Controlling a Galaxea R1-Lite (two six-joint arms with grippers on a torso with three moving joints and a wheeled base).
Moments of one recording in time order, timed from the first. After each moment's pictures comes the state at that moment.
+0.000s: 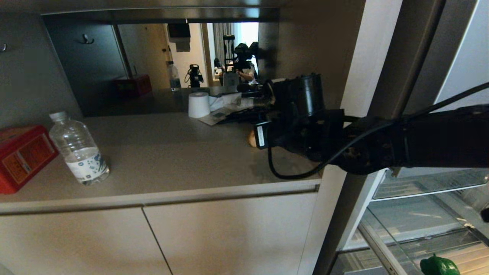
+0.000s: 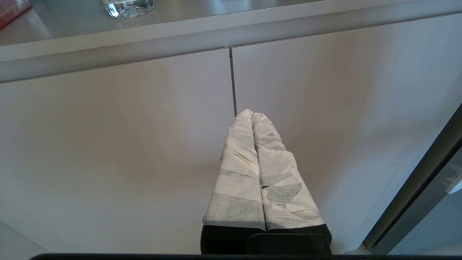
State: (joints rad) left arm -0.01 0.00 -0.02 0.04 -0.01 0.07; right arm 0.70 2.06 -1.63 -0.20 -0.37 0.05
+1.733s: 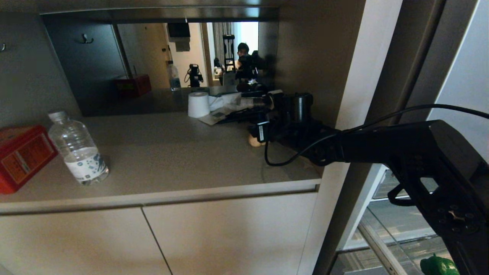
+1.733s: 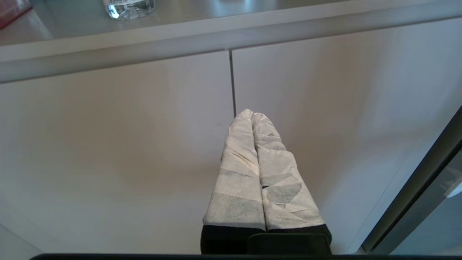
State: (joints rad) left arm -0.01 0.00 -0.01 0.03 -0.01 0.06; right arm 0.53 2.37 -1.92 -0.33 -0.11 -0.02
